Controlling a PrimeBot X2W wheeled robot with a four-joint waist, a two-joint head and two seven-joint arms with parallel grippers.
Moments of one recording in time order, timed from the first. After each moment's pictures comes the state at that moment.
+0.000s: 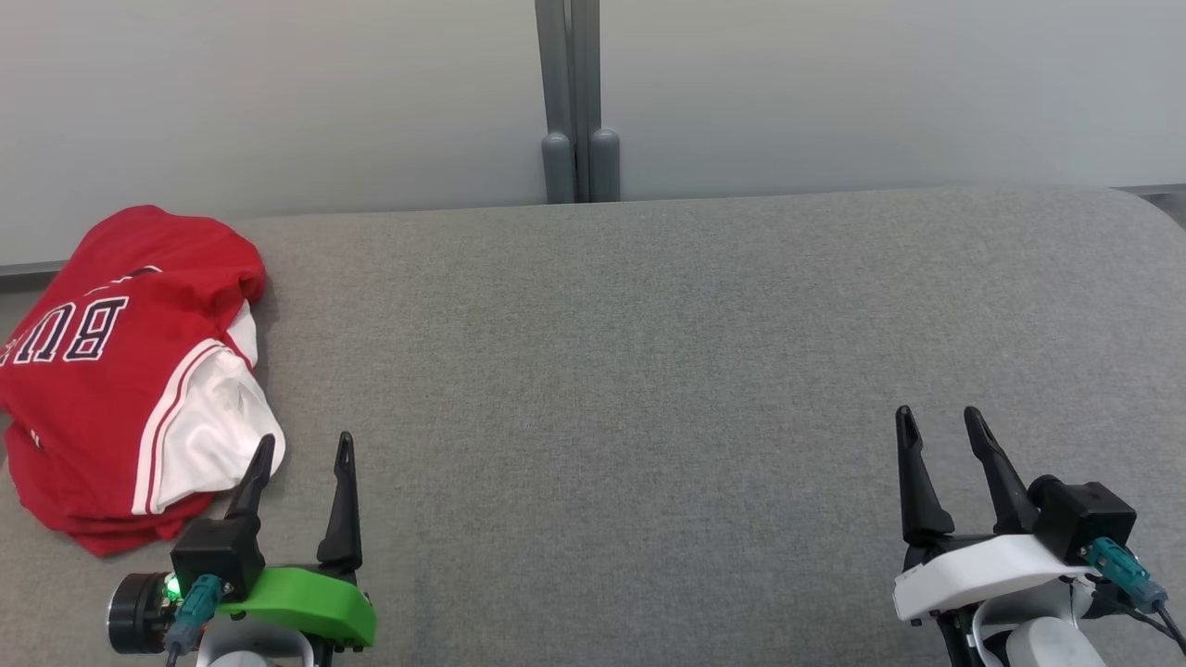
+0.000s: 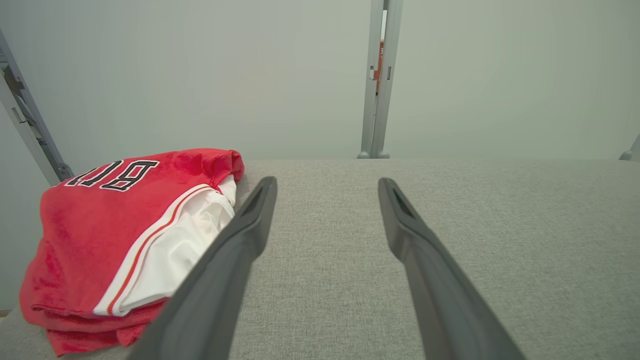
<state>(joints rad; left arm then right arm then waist) -0.08 0.10 -0.07 0.30 -0.18 -0.07 -0.26 -0.03 -0.05 0.01 0.19 0.26 0.13 -0.26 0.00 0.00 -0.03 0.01</state>
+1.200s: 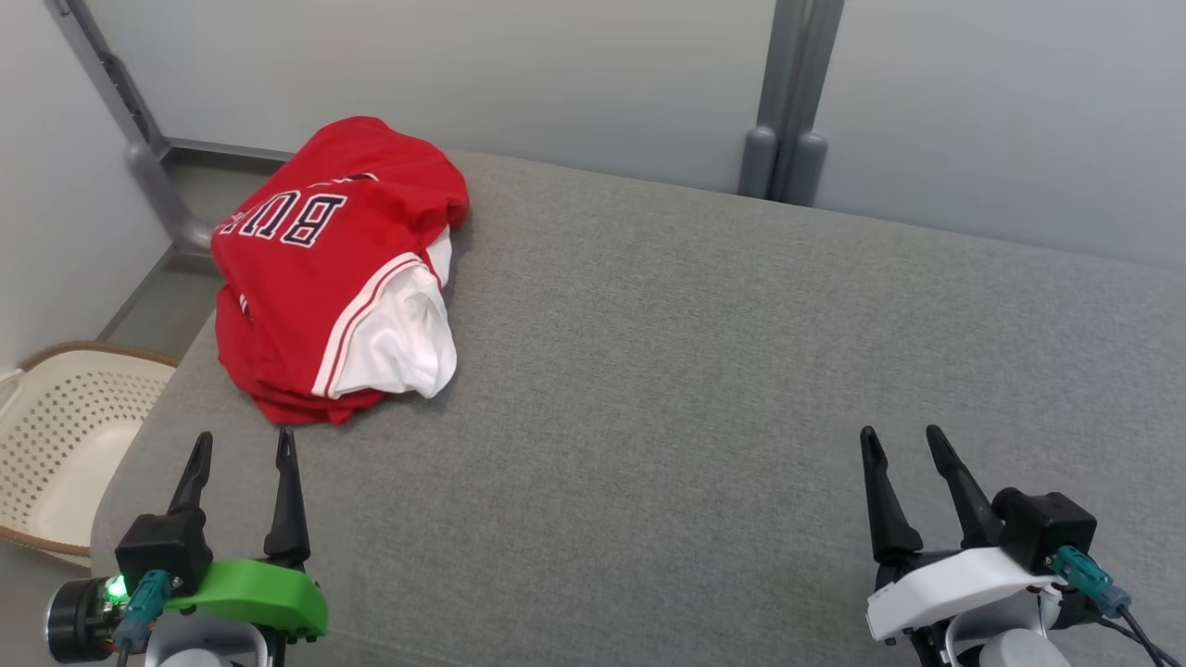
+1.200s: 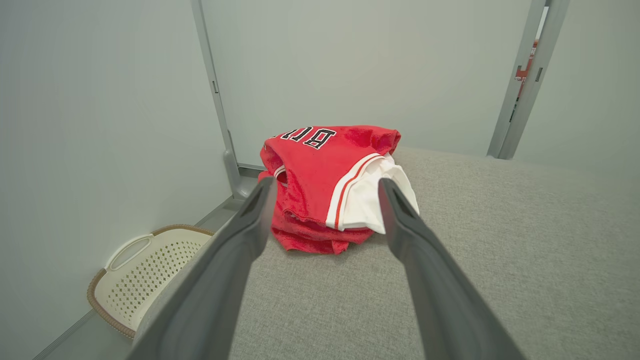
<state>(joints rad) -0.08 0.16 -0.04 0.28 -0.21 -0.01 -0.24 -0.02 -0.05 0.07 0.23 0.28 0.13 -0.26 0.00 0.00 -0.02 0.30</state>
